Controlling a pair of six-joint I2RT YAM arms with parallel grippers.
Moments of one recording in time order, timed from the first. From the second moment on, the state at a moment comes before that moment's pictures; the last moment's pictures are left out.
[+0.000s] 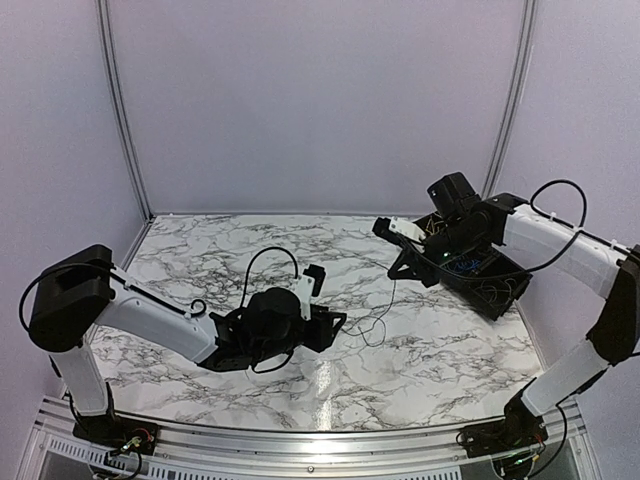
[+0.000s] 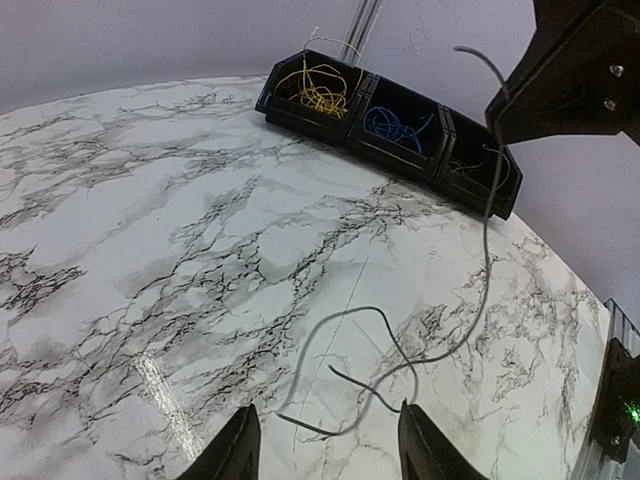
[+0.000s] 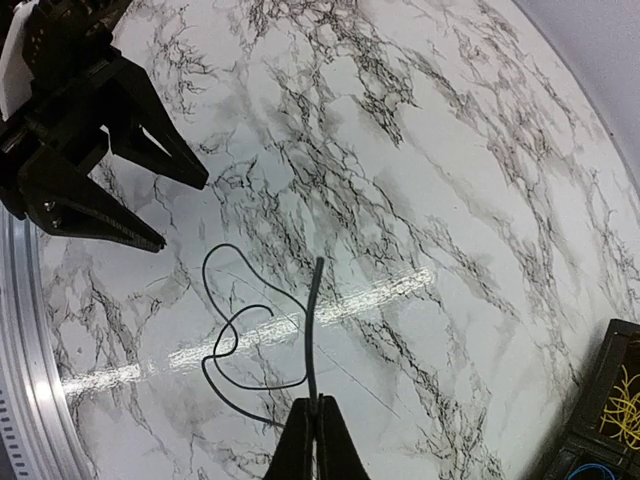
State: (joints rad) left arm -1.16 1.83 0.90 0.57 -0.31 -0.45; right arm 0.51 1.49 1.28 -0.79 -0.45 -0.61
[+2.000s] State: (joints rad) left arm -1.09 2.06 1.07 0.42 0.23 0.07; right arm 0.51 1.44 1.21 -0.81 -0.56 -0.63
